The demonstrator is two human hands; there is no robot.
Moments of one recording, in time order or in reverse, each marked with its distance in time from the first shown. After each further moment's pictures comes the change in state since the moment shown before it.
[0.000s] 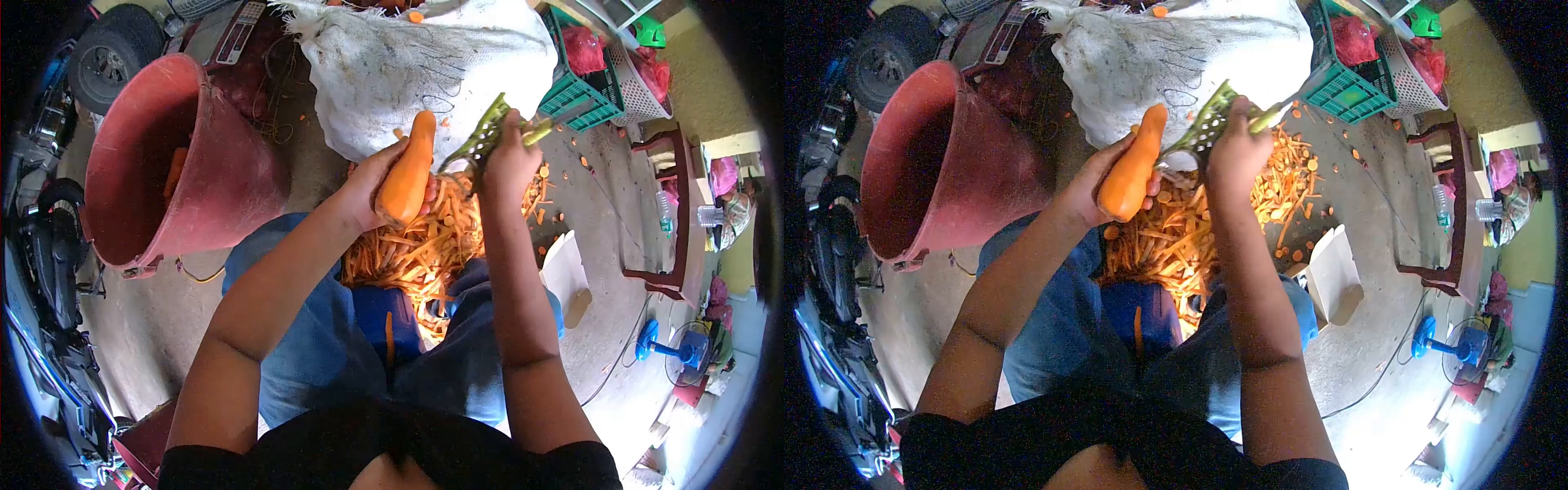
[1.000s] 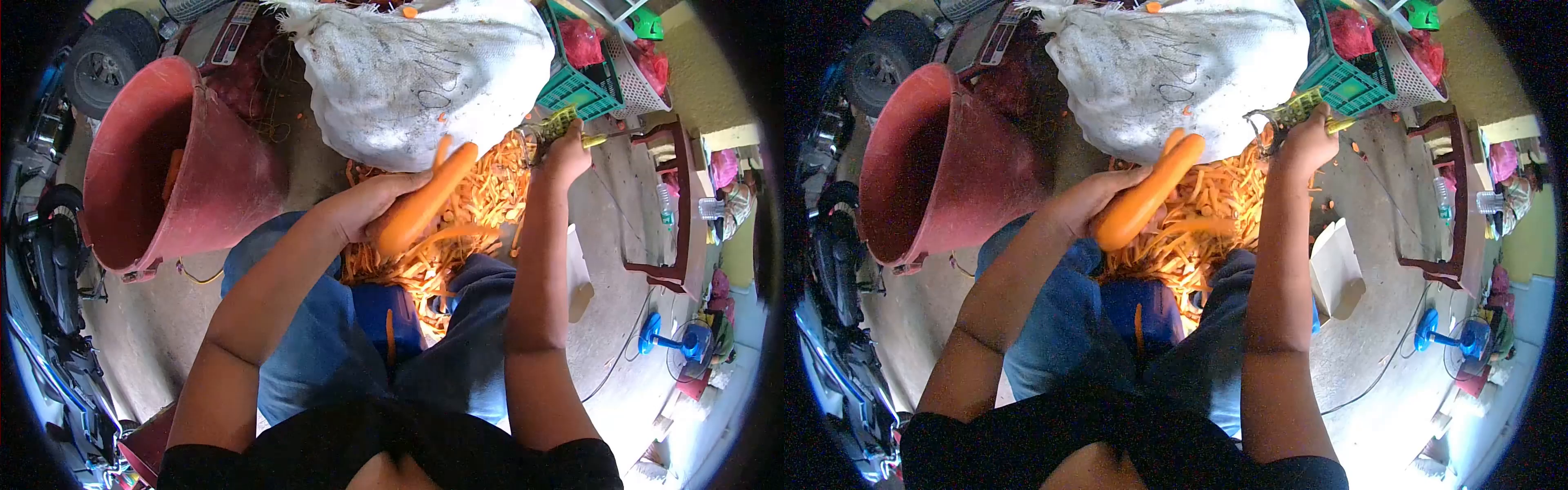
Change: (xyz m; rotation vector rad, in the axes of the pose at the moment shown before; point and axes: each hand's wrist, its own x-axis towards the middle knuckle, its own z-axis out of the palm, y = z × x) left_hand -0.019 -0.007 0.020 0.422 0.052 -0.231; right_hand 0.080 0.012 -0.056 0.038 0.387 -0.131
